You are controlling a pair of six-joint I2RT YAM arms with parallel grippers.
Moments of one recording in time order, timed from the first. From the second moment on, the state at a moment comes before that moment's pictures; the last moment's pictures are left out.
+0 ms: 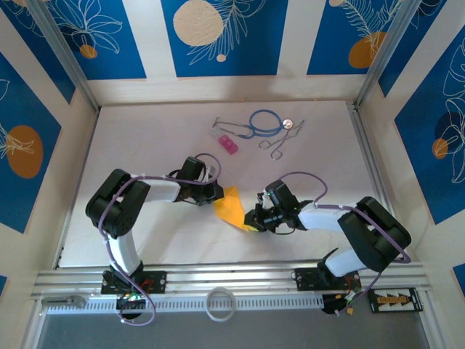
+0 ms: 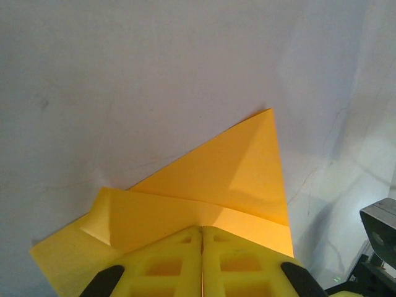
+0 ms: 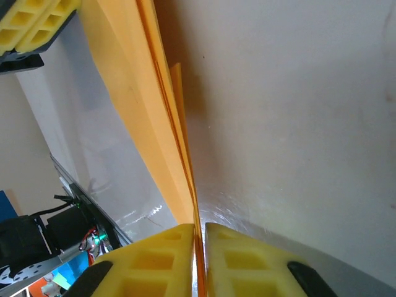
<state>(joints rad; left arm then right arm) -0.53 1.82 0.84 0.05 0.54 -0.79 0.63 1.44 0.45 0.07 -0.60 1.02</state>
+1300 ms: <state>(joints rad) -0.40 0.96 0.76 -0.53 -0.04 -0.73 1.17 1.85 1.24 -1.13 0.53 0.52</state>
